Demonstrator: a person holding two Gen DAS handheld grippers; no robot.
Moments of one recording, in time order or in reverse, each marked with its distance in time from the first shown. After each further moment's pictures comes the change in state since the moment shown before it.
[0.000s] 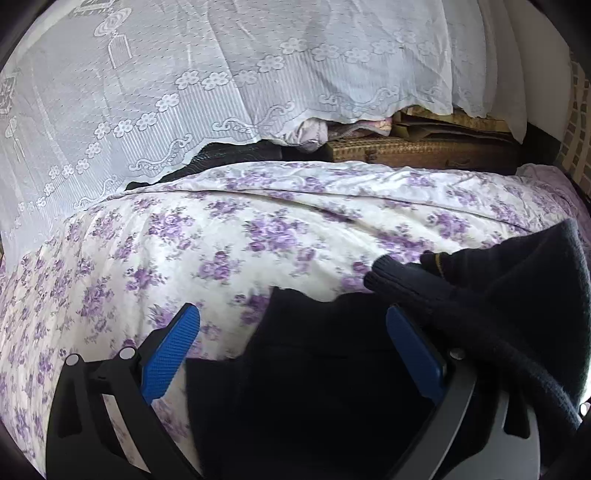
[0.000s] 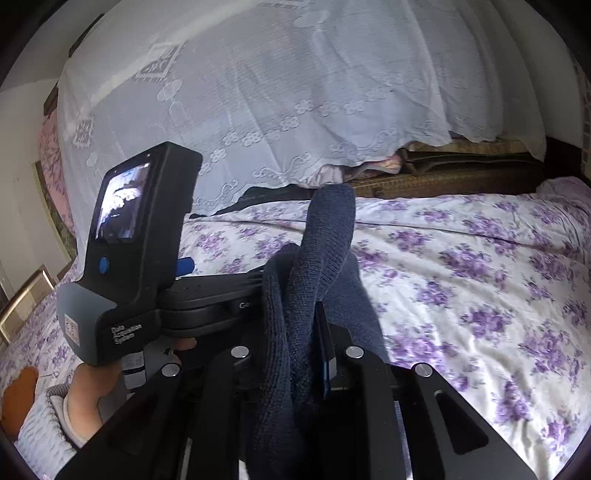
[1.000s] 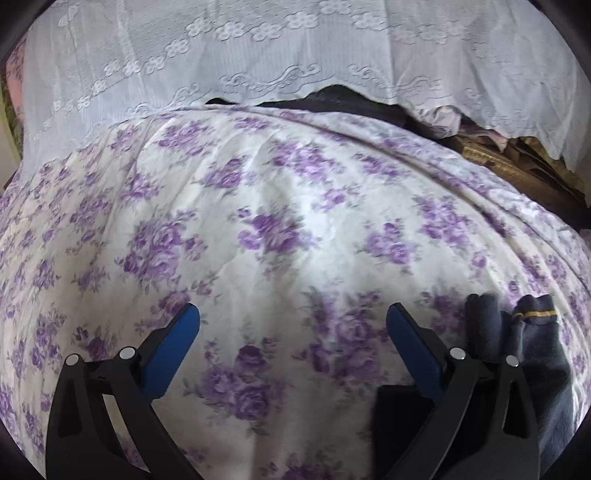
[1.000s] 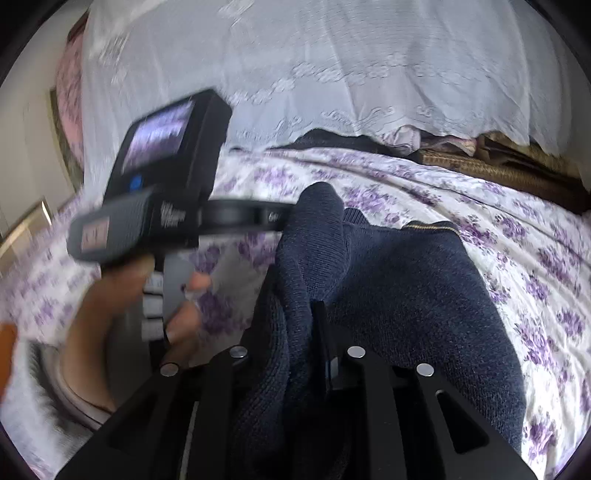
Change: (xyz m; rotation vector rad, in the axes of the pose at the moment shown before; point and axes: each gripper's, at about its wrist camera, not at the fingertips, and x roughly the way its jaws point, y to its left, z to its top) left arm 0.069 0.151 -0.022 -0.277 0.164 0.100; right arm 0.092 0.130 -0.039 -0.211 0.189 -0.017
